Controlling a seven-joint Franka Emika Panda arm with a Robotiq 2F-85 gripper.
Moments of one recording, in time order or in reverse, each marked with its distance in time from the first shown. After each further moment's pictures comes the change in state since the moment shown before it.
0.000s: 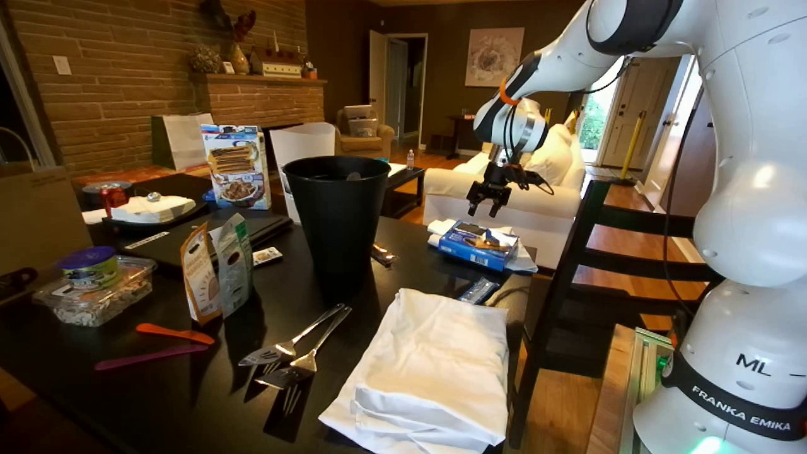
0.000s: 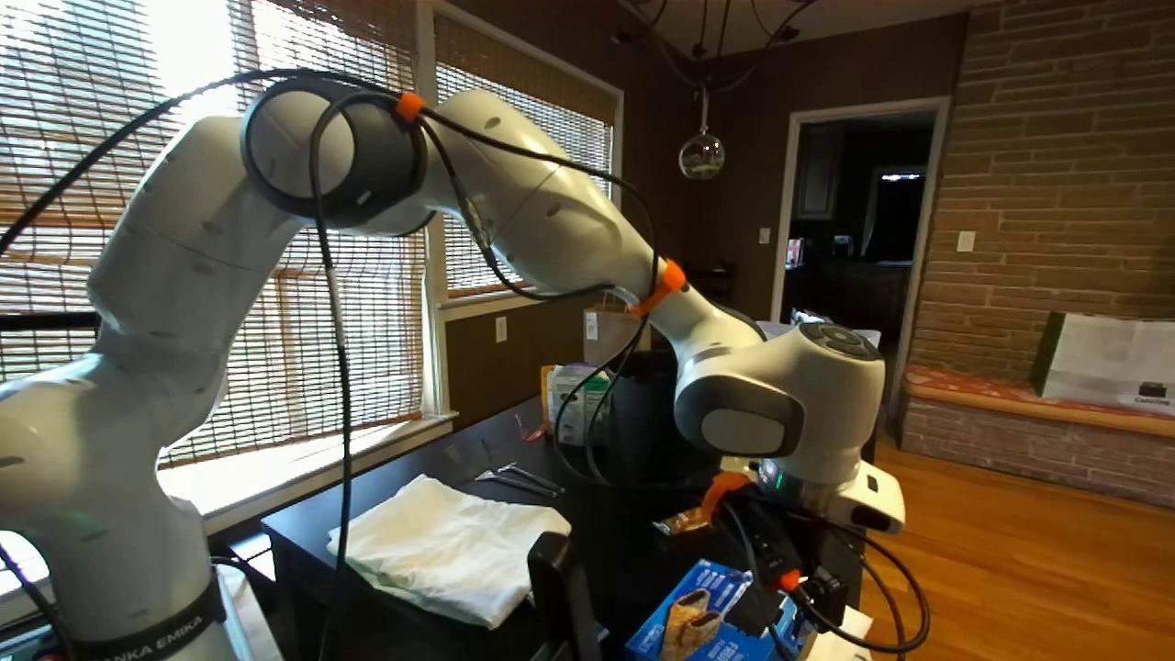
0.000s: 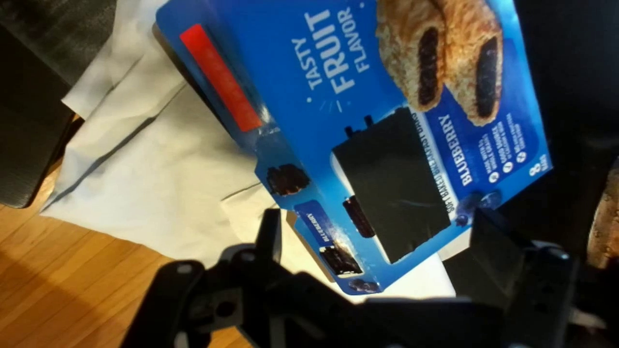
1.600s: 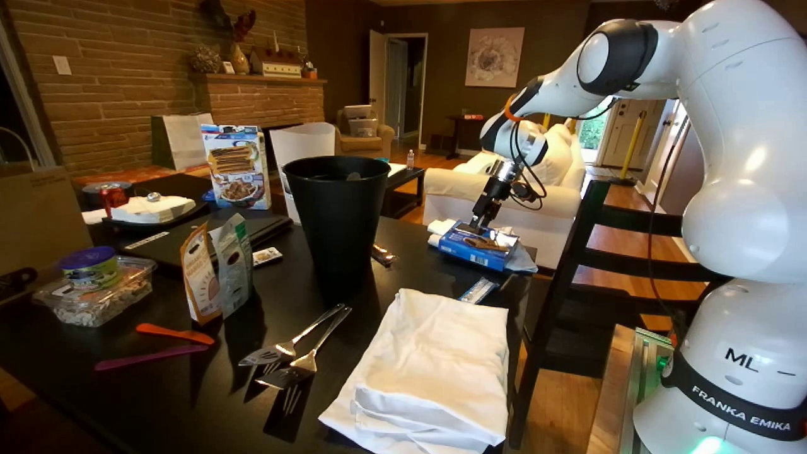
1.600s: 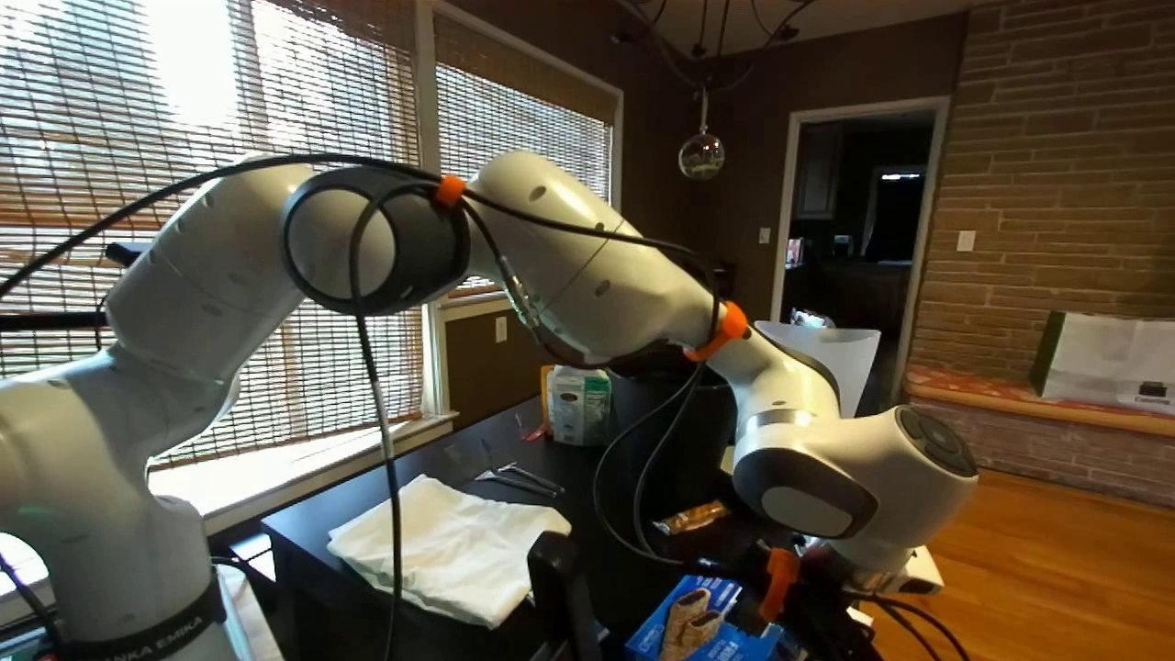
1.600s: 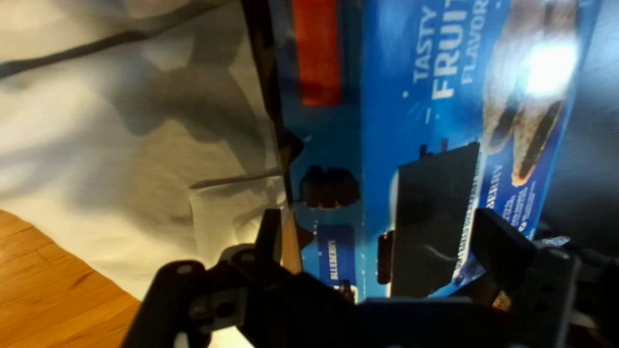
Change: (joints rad) arm -0.176 0.220 0.132 0.259 0.060 -0.230 -0.458
